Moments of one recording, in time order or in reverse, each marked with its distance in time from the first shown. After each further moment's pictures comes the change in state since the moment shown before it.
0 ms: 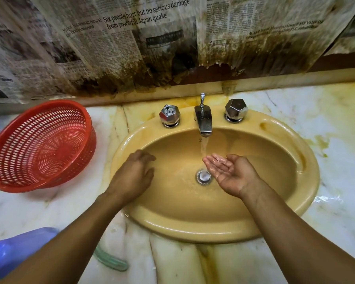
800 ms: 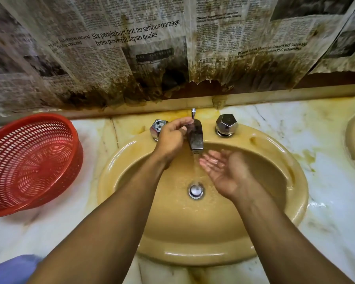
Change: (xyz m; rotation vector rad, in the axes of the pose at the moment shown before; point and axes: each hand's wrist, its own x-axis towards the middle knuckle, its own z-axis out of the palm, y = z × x) left_hand 0.135 0.117 0.002 -1.057 0.053 -0.216; right_hand -0.031 -0.019 0.048 -0.166 0.049 -0.209
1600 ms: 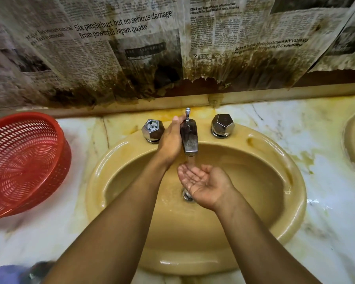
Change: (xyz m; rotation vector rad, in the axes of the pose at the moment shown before) left_hand 0.020 -0.024 0.018 0.084 0.002 -0.017; right_hand 0.015 0.024 0.003 0.132 0.061 0.269
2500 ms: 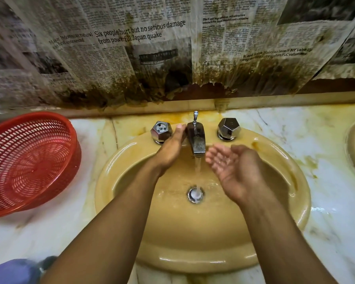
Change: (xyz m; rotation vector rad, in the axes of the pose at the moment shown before) left_hand -0.010 -0.011 -0.029 -0.034 -0.233 -0.014; right_hand -0.039 -0.028 0.003 -0.126 -0.186 -0.354
